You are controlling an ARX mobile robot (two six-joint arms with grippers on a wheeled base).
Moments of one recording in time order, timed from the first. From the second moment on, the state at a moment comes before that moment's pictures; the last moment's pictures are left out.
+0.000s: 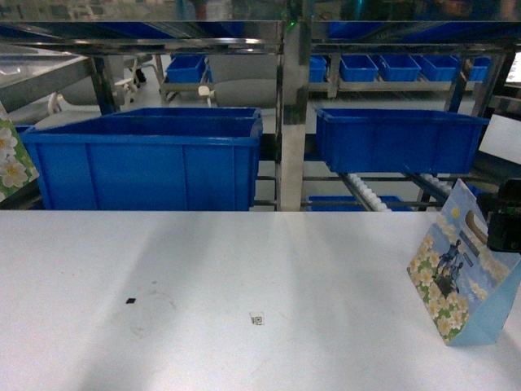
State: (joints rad) left arm -0.18 0.69 0.25 0.60 -0.13 0.11; right arm 0.03 1.82 0.56 0.97 -0.02 0.07
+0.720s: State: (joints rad) left arm -0.18 0.69 0.25 0.60 -0.13 0.11; right arm 0.00 0.77 0.10 0.45 0.13 0.08
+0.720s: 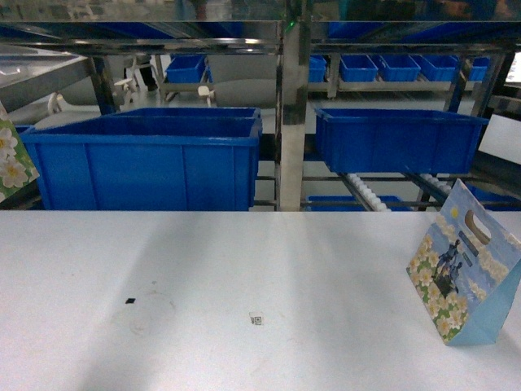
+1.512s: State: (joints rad) left arm -0.45 0.83 0.23 0.78 -0.42 0.08; right arm -0.05 0.06 0.04 -0.15 0.02 0.11
